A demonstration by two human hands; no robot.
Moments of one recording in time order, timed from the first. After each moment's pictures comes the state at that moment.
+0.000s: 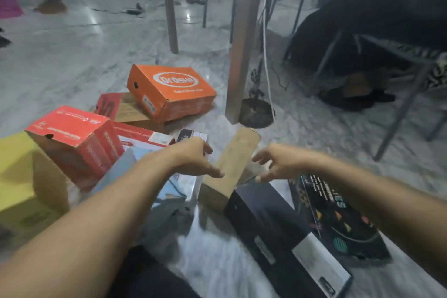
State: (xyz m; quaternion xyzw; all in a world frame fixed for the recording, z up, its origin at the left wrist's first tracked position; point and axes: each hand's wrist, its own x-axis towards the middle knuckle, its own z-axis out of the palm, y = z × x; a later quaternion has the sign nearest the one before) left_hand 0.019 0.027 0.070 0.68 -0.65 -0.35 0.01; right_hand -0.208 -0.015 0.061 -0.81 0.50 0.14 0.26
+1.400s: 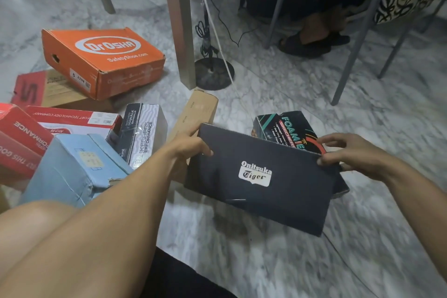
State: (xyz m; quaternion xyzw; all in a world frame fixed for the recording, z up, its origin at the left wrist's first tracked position) left_hand -0.077 -0.004 -0.028 0.61 -0.45 -0.61 0.22; right_hand -0.443 0.046 -0.010 -0.46 0.71 -0.18 0.49
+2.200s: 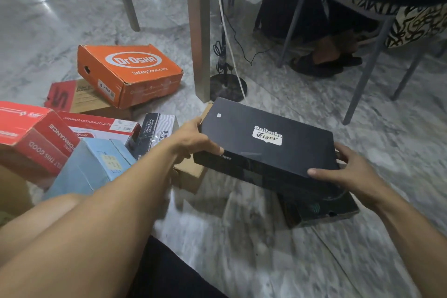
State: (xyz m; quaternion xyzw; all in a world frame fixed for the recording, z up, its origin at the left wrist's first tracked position) left_hand -0.060 0.001 0.028 0.61 -0.53 -0.55 0.20; right_hand -0.404 0.068 -0.004 -0.51 0.67 -0.33 0.44
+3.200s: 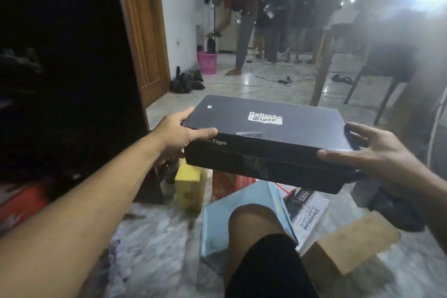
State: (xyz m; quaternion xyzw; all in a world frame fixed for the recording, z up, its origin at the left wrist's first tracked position) left_hand 0.209 0.256 0.192 0.73 -0.35 -0.22 0.55; right_hand -0.083 0.061 0.196 -0.74 0.32 -0.31 0.50
